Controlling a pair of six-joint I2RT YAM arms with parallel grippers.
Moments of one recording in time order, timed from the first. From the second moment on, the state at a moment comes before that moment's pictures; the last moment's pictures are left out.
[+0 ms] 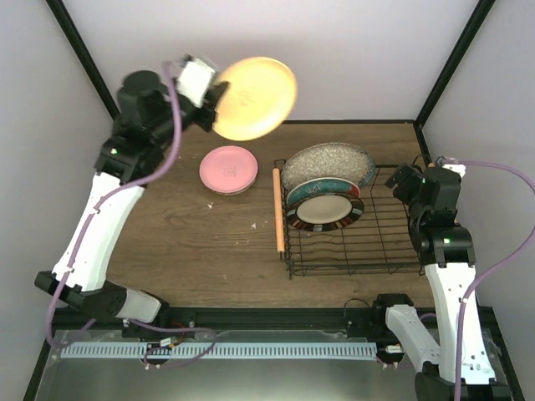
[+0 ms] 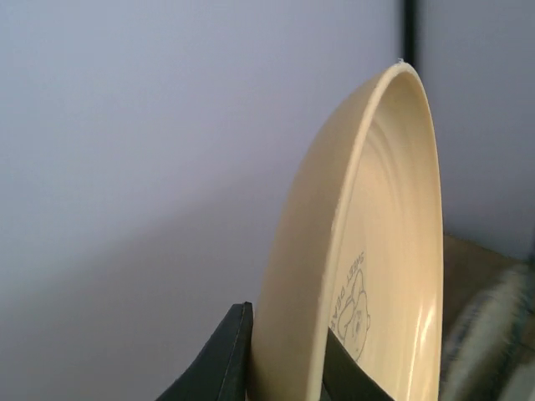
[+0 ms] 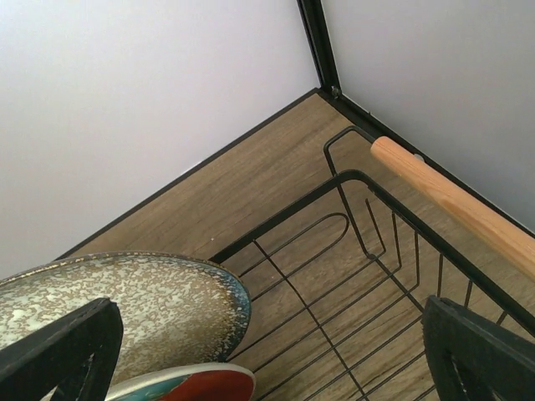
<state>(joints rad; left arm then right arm) -0.54 1.43 1.89 -0.54 0.17 0.28 0.01 0.77 1.05 -0.71 0.25 0.52</state>
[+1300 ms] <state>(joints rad) 0.03 2.01 1.49 -0.40 0.64 -0.37 0.01 0.75 1.05 -0.73 0.29 0.51</state>
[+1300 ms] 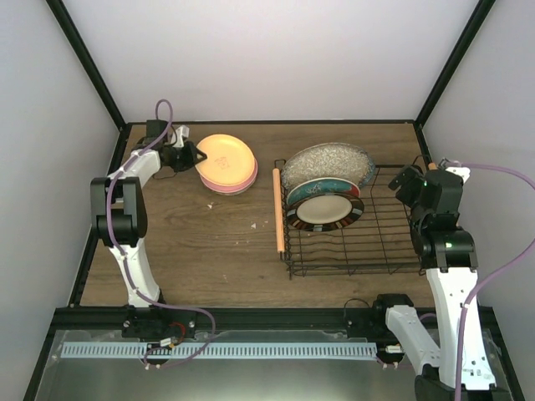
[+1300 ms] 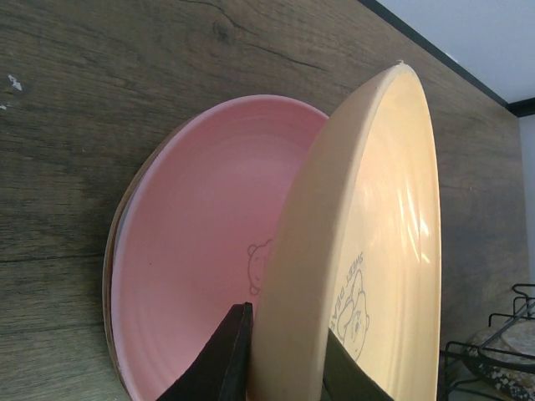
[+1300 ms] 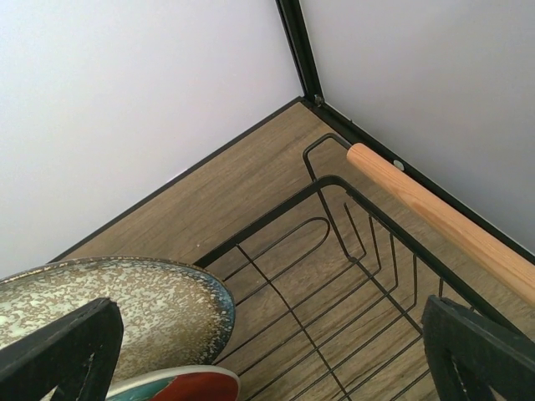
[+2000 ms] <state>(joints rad) 0.00 2.06 1.50 -0.40 0.63 -0.36 0.01 0.73 1.07 -0.78 0.32 0.53</state>
